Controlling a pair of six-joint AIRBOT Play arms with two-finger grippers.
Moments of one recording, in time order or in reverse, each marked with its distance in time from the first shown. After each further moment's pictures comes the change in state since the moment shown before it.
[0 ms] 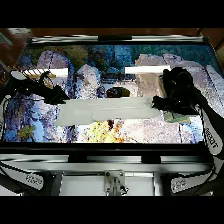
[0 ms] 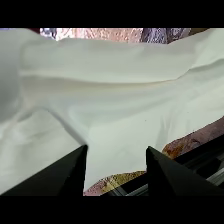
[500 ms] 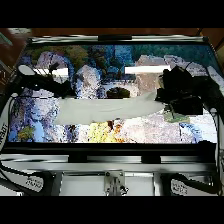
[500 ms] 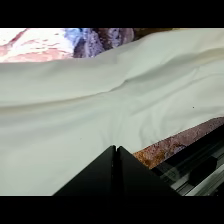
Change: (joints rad) left arm -0.187 0.047 0.023 -0.037 0.087 0.006; right arm 0.007 0.307 0.002 0.057 -0.109 -0.039
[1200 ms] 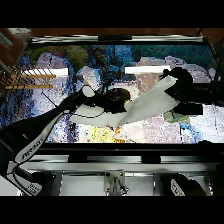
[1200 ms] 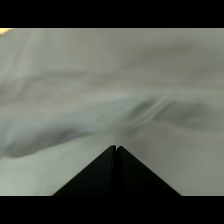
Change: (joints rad) left arm -0.587 -0.114 -0.053 -0.259 0.442 -0.081; right arm 0.000 0.497 0.000 0.090 -0.149 0.176
